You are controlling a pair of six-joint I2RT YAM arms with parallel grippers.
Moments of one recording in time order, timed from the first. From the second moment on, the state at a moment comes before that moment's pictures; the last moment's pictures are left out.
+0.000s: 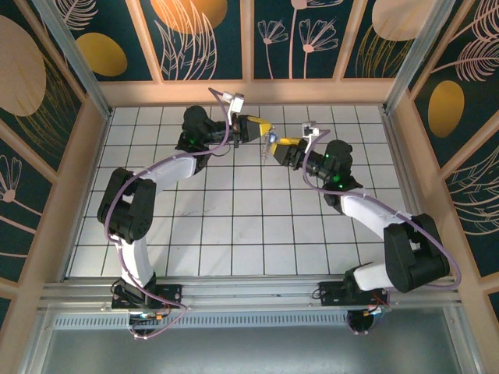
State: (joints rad) left arm -0.46 1.90 1.32 0.83 1.04 -0.73; right arm 0.37 1.38 0.72 0.63 -0.57 0.50
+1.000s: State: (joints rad) left arm -0.48 1.90 1.32 0.84 1.00 -0.74; right arm 0.41 1.39 0.80 0.54 -0.58 0.36
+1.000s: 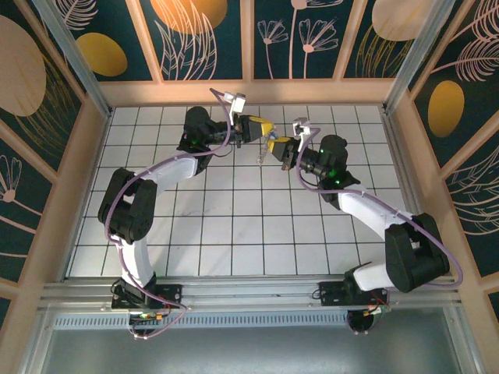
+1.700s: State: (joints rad) left arm -0.48 1.89 1.26 0.97 0.95 -0.80; right arm 0.46 1.39 0.86 0.46 -0.57 0.32
